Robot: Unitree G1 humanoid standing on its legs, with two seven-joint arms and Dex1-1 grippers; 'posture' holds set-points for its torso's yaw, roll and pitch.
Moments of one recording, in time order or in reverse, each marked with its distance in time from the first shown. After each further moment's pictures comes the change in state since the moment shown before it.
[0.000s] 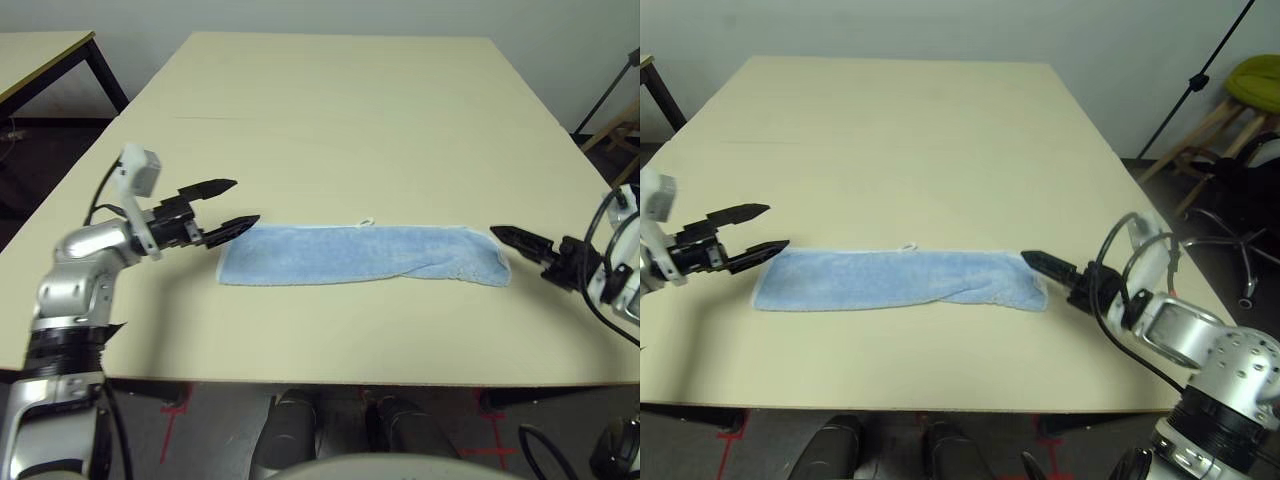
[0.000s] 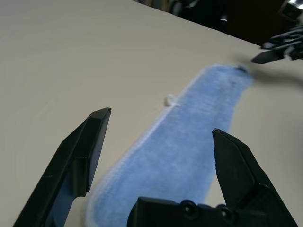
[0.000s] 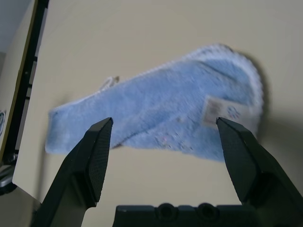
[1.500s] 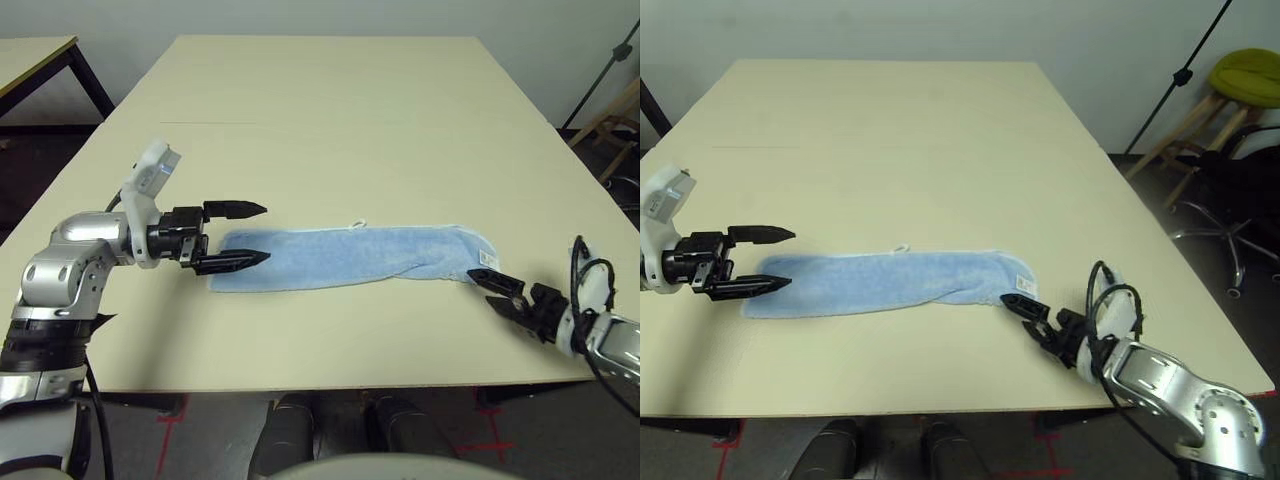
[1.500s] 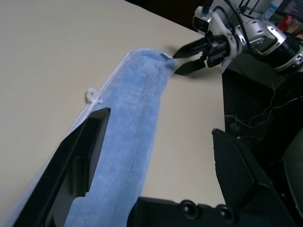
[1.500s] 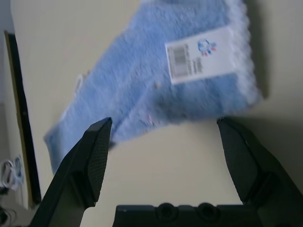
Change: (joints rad) left arm -0.051 0.026 -0.101 -0.108 -0.049 0.218 -0.139; right arm 0.209 -0.041 0.506 -0.019 0.692 -0.670 -0.692
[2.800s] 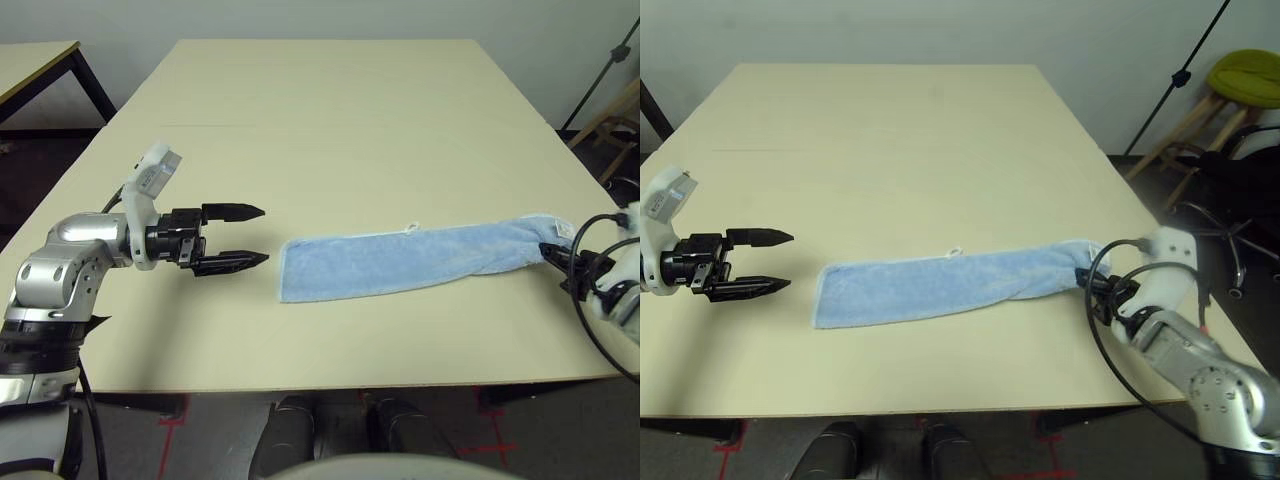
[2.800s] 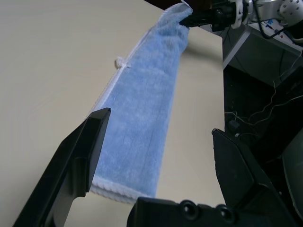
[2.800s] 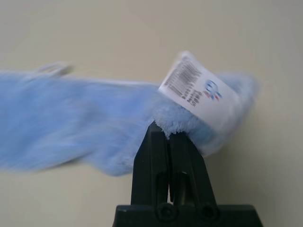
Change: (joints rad) left arm 0.018 0.021 -0.017 -0.006 -0.007 0.011 0.022; right arm -0.008 -0.436 0.131 -0.207 -1.008 -0.125 0.859
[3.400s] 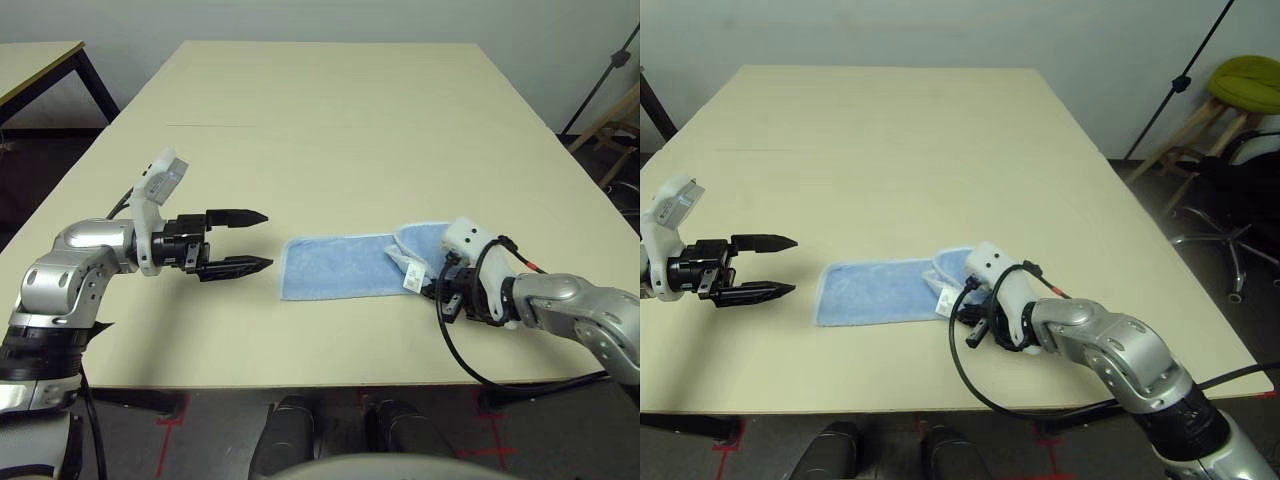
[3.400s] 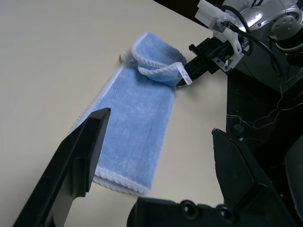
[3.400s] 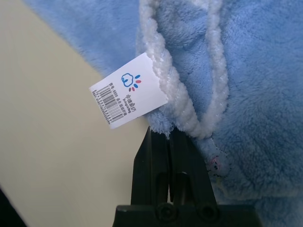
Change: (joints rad) left arm 0.037 -0.004 0.002 -0.036 -0.007 0.009 0.043; right arm -0.263 0.174 0.470 -0.054 -0.314 0.203 0.219
